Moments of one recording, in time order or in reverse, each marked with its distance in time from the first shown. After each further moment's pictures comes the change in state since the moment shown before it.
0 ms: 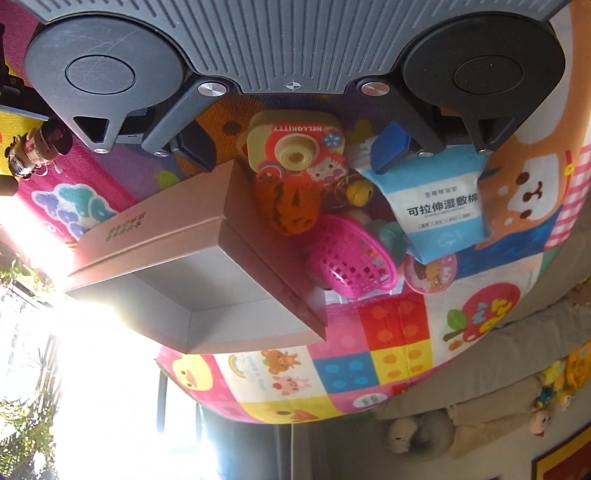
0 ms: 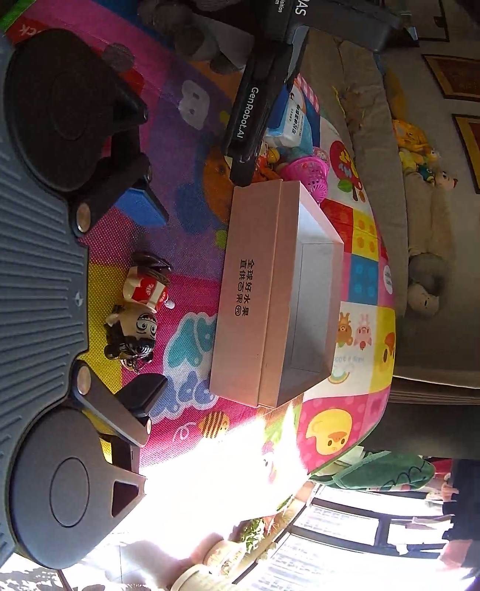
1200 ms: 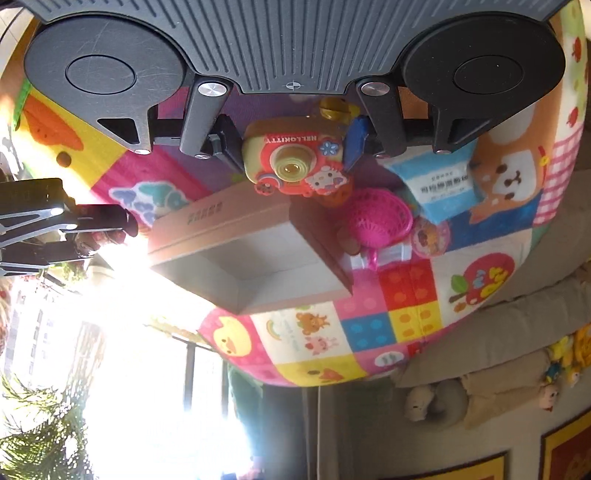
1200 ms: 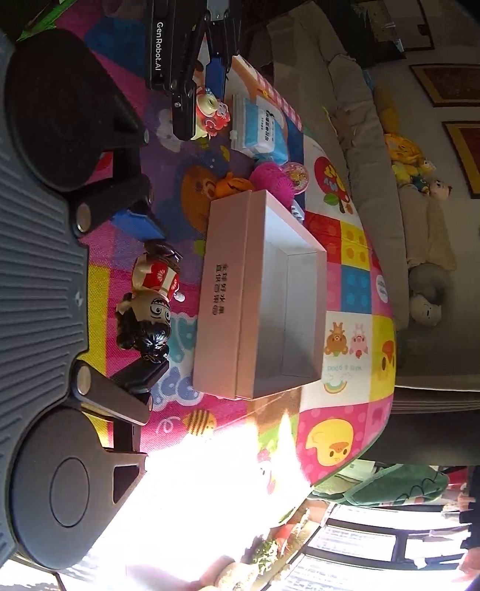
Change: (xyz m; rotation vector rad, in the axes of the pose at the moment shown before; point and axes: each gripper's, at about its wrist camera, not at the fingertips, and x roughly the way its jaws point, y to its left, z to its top) left arm -0.094 -0.020 0.016 0.047 -0.128 -0.076; right arm -0.037 -0.031 0.053 0.017 -0.069 0.052
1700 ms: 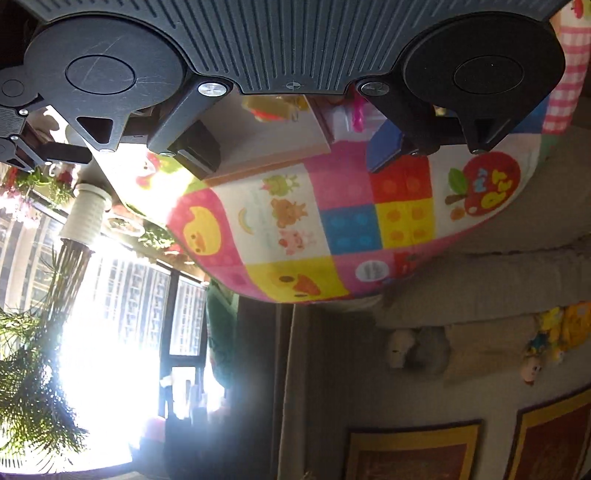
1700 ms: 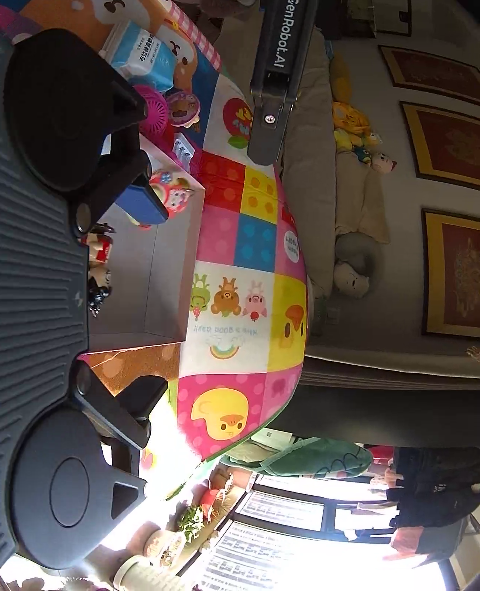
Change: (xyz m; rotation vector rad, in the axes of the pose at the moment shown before) left arm 0.056 0.044 0.093 -0.120 -0.140 0.058; right arm 0.077 -0.012 0.057 -0.001 -0.148 -0.076
